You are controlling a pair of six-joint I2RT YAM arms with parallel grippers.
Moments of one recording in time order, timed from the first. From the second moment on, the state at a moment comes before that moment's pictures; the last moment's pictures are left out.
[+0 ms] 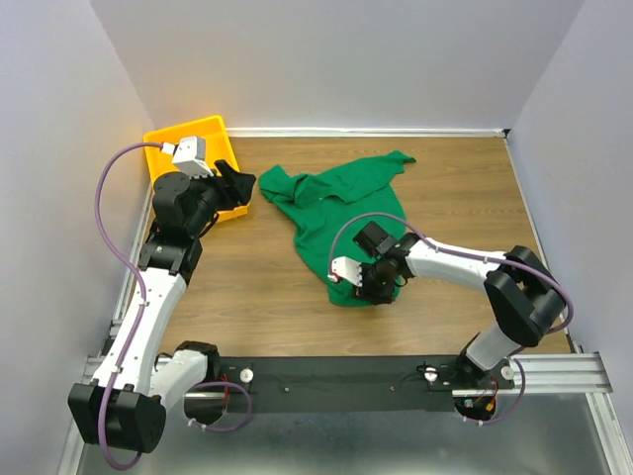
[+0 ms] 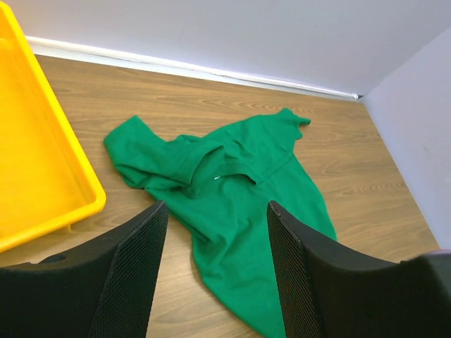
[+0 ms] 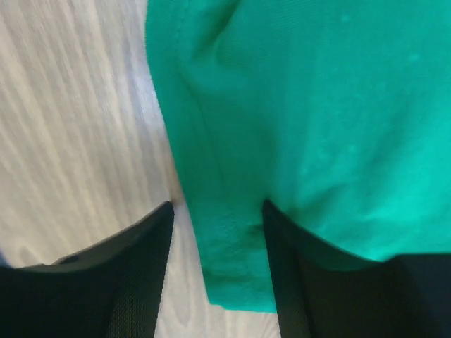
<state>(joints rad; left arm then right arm) -0.15 0.97 0.93 -0.09 0.19 -0.43 0.76 1.61 0.92 -0.64 -0.25 -0.76</state>
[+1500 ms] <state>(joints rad) -0.85 2.25 2.02 -0.53 0.04 -0.13 -0.33 1.57 1.18 -0.92 -0.45 -0.33</state>
